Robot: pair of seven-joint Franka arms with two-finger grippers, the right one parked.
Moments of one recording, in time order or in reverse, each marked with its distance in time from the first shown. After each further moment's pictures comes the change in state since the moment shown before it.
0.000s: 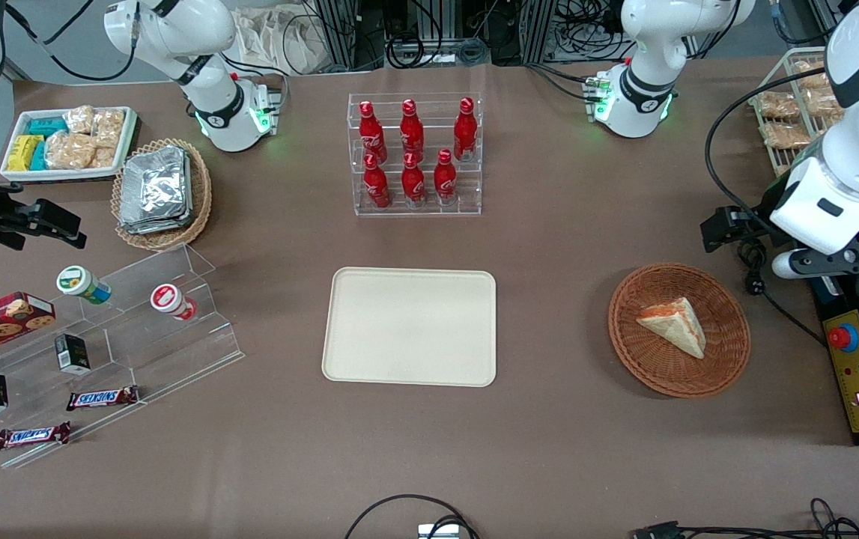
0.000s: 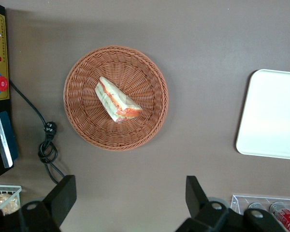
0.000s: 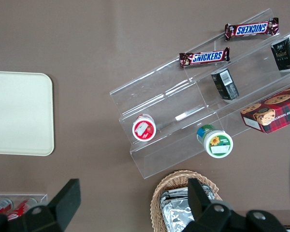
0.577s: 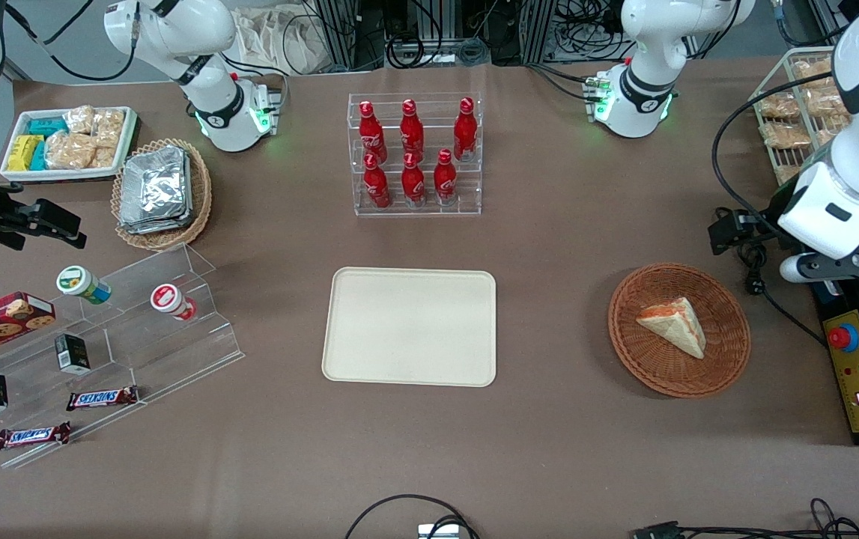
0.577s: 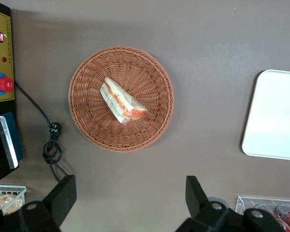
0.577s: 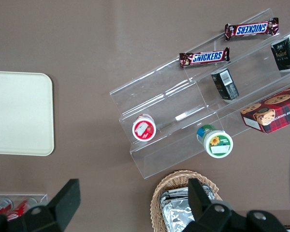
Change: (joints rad) arm 0.009 0.014 0.009 -0.002 0.013 0.002 0.004
